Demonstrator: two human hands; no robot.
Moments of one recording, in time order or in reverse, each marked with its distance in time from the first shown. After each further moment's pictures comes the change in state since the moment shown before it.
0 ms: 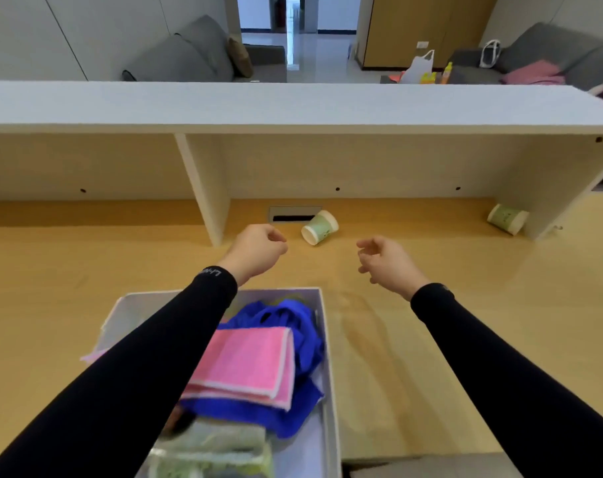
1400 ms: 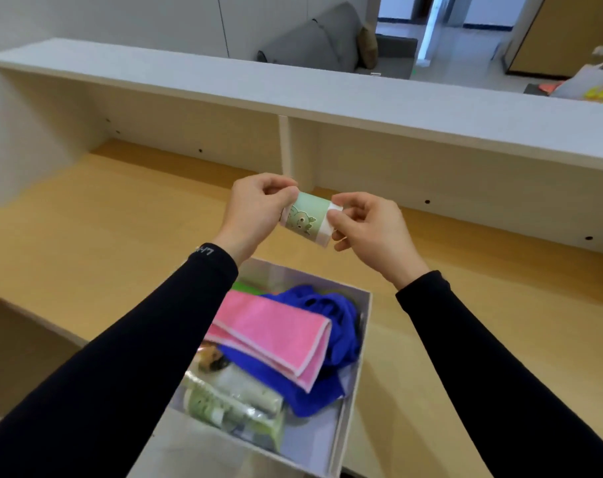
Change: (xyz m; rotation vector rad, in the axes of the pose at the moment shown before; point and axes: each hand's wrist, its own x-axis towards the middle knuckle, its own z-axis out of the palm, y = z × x) left_hand -0.057 0.013 -0.066 -0.393 0.571 0.062; right_hand -0.020 -0.123 0.055 0.247 -0.242 -0.445
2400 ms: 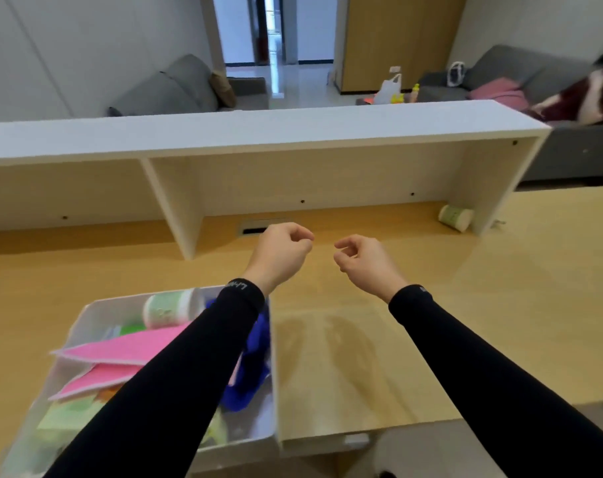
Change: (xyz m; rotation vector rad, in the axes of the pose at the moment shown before) left_hand -0.091 0.029 0.133 0.275 -0.551 0.148; right_hand -0.111 0.062 -0.114 -0.356 0.315 0.277
